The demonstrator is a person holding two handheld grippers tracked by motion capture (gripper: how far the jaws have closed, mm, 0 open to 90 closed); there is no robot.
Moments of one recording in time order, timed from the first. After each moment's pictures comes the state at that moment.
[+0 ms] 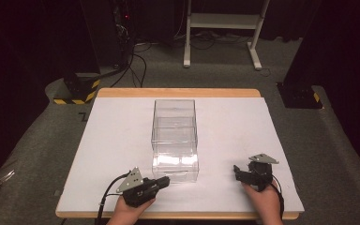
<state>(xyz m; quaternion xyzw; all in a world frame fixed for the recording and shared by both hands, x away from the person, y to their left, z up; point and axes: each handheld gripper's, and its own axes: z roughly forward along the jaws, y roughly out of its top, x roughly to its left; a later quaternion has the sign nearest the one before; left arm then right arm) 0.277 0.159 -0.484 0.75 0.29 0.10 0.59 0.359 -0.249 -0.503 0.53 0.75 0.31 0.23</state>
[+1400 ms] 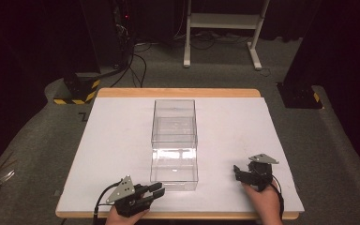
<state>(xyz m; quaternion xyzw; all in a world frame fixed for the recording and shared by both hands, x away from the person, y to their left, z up) 0.251 0.177 -0.479 0.74 0.30 0.10 0.59 0.359 -0.249 -0.503 0.53 0.75 0.31 0.23</state>
